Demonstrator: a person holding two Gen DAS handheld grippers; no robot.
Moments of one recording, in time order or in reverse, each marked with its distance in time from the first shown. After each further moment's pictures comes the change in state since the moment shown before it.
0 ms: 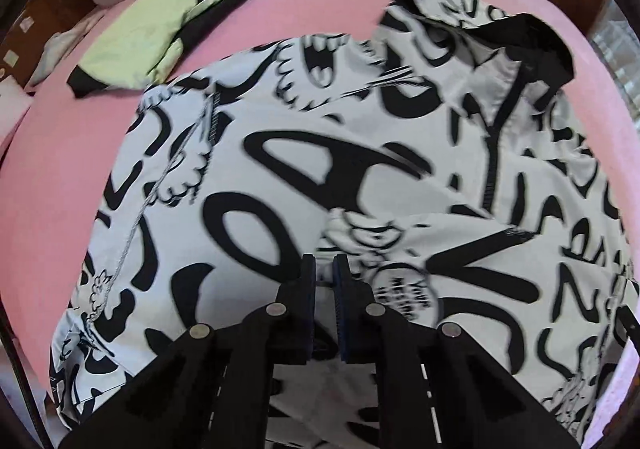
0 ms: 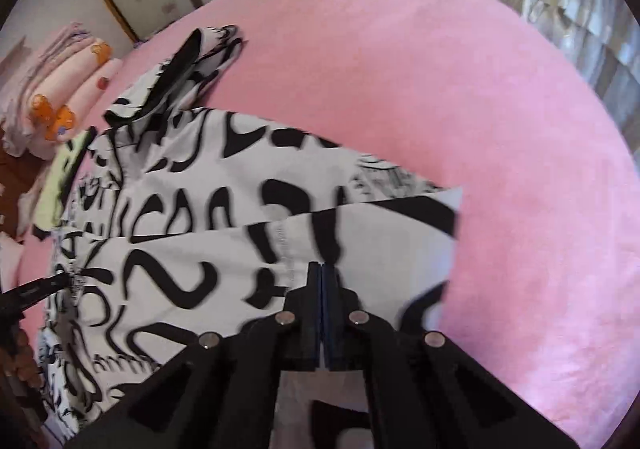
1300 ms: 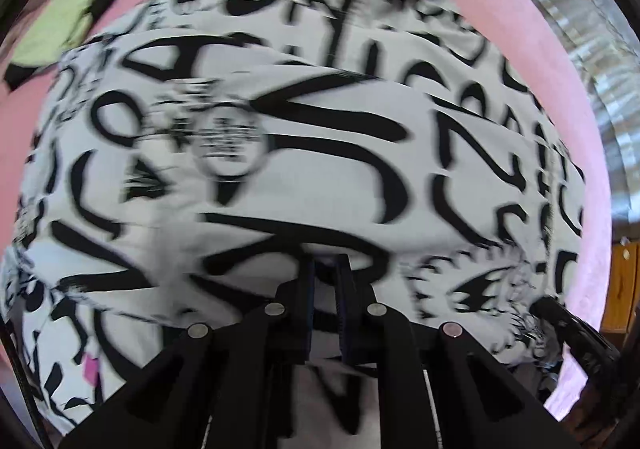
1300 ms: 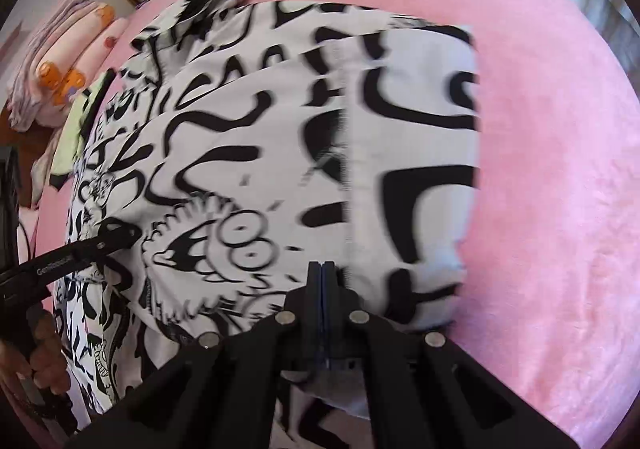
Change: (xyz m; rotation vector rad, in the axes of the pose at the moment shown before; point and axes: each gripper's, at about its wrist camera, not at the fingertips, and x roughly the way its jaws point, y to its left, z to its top) left arm -0.037 -0.074 -0.086 0.148 0.140 -0.222; right arm -0.027 0.030 -0.090 0.045 0.197 0.043
